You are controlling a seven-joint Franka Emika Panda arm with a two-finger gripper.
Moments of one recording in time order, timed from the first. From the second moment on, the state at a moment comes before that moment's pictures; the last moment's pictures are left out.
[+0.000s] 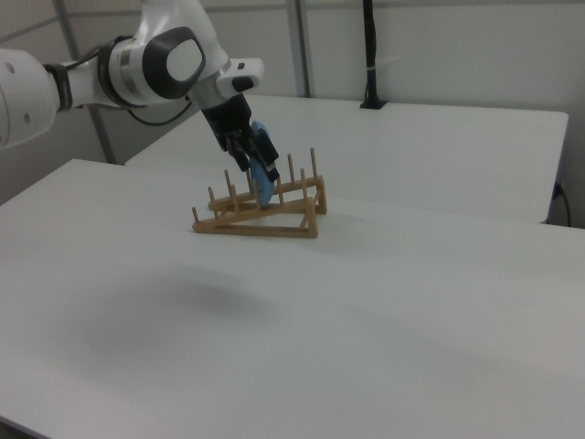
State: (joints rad) arm 0.13 0.28 -0.17 -1.49 -0.16 1.97 0.34
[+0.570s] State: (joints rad) arm 0.10 0.09 -0.17 -1.48 -0.11 1.63 -0.03
